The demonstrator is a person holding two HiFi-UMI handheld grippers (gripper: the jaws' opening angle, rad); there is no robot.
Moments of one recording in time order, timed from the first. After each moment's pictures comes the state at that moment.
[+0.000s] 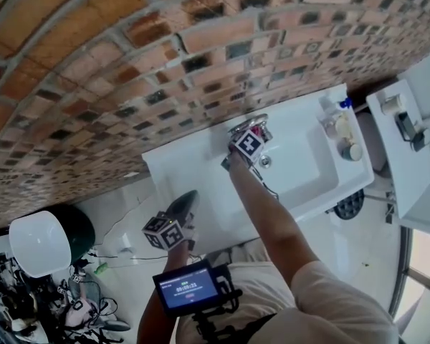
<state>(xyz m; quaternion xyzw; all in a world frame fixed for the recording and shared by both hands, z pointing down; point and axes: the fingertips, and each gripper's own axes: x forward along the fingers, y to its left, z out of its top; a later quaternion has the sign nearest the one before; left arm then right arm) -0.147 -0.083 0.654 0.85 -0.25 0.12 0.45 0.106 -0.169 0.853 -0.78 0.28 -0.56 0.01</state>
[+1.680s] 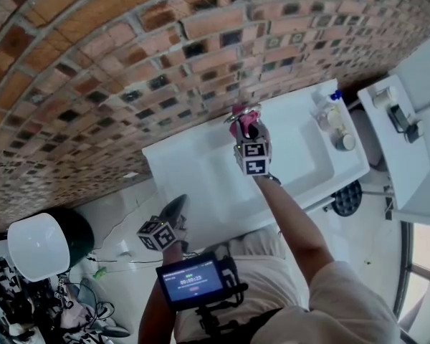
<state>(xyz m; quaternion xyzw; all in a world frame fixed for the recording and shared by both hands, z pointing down) -0.203 -0.051 0.662 0.84 -0.27 0.10 0.46 0.075 -0.176 0.668 -0.72 0.65 -0.19 -0.12</state>
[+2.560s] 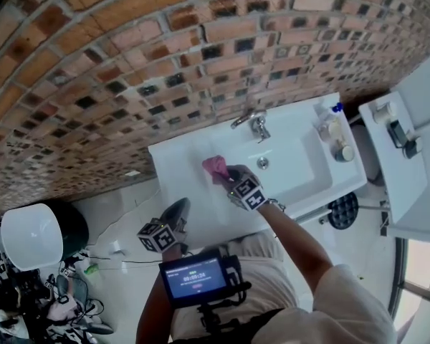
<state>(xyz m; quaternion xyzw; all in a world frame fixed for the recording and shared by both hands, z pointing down) -0.217 -0.033 0.649 0.84 -0.29 0.07 0.46 -0.092 -0.078 0.702 -0.45 0.85 -0.22 -0.17</state>
